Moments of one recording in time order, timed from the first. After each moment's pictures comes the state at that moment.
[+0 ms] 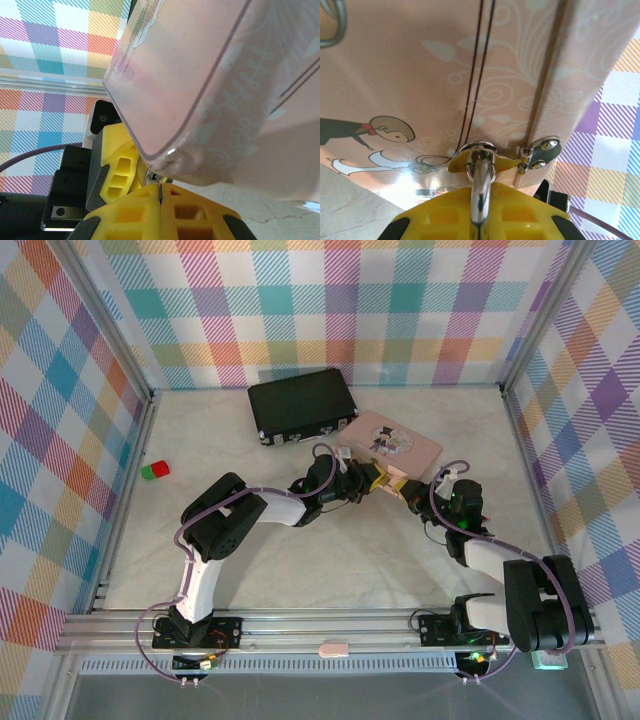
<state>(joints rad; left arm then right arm) -0.78 2.07 1.10 0.78 0.33 -1.55 0.12 1.25 0.29 0.64 -0.60 1.14</state>
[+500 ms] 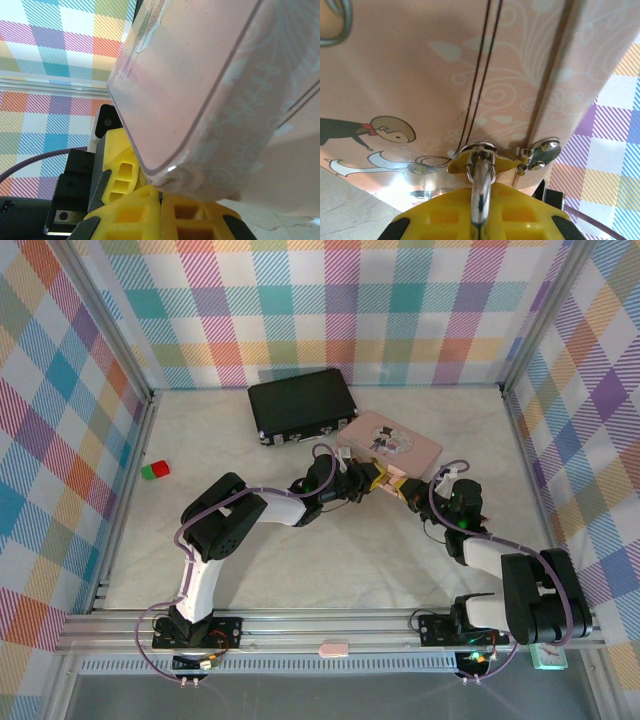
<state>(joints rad) -0.78 2.07 1.10 0.78 0.33 -1.57 0.12 1.28 0.29 0.71 -0.61 1.17</state>
